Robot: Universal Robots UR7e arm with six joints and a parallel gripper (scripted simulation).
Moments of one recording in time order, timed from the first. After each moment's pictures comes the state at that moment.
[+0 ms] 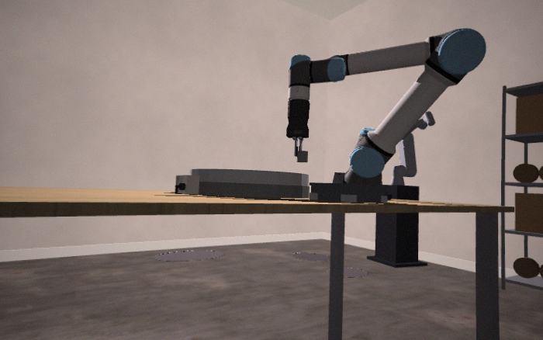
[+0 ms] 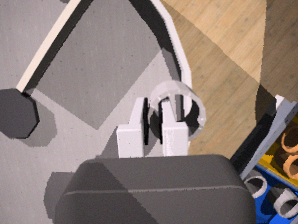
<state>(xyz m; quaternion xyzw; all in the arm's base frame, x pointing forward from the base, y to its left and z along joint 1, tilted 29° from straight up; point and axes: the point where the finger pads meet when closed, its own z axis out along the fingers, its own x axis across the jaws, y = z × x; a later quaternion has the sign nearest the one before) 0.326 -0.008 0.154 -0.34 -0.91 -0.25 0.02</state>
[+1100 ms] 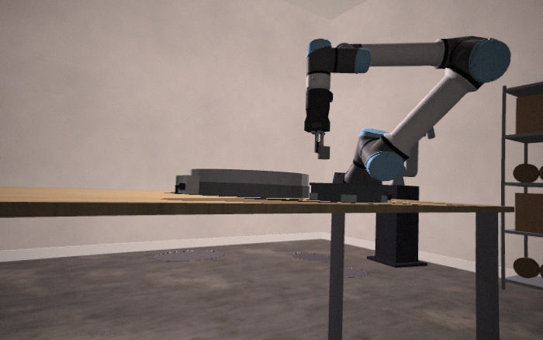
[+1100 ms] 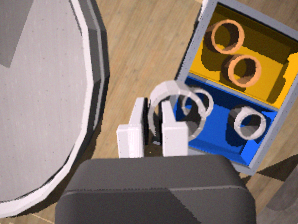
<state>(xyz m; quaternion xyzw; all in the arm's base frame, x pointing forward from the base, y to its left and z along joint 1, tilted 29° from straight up) 0.329 0.115 0.223 -0.42 -0.87 -0.25 0.05</state>
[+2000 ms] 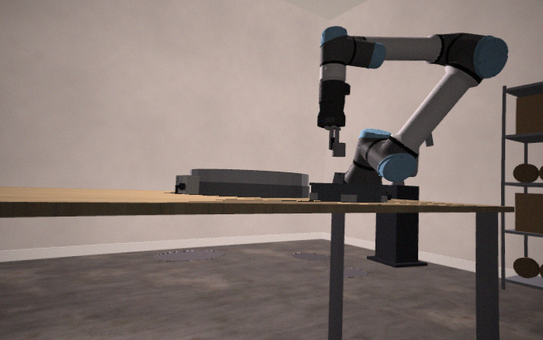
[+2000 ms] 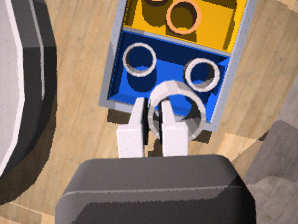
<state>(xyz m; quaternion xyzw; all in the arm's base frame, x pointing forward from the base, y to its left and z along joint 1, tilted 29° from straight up) 0.332 0.191 0.266 -0.48 -0.84 -0.24 0.07</state>
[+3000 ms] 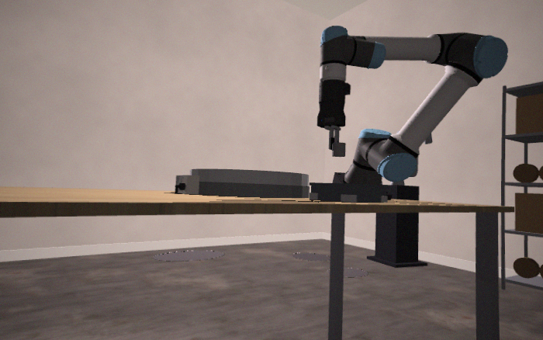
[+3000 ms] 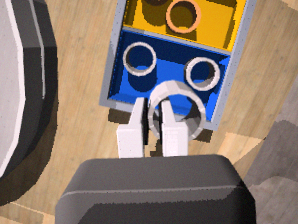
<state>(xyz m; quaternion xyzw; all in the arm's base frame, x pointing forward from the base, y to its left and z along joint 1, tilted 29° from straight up) 0.333 0.192 0.267 -0.48 -0.84 -0.24 0.06</state>
